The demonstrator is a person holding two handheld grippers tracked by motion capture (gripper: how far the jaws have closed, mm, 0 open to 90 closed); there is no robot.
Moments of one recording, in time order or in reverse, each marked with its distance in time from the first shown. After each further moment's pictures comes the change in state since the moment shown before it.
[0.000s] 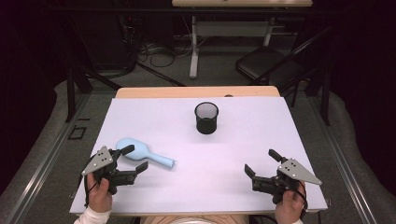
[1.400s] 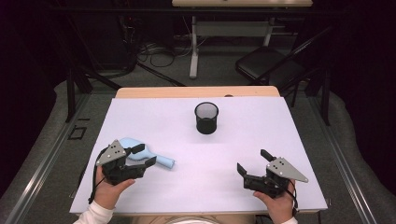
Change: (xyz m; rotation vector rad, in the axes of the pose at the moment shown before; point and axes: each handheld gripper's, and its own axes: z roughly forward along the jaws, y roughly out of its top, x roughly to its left) left arm -0.014 0.028 0.022 0.123 0.019 -0.032; right arm 0.014 -0.003 0.017 0.053 -0.031 -0.019
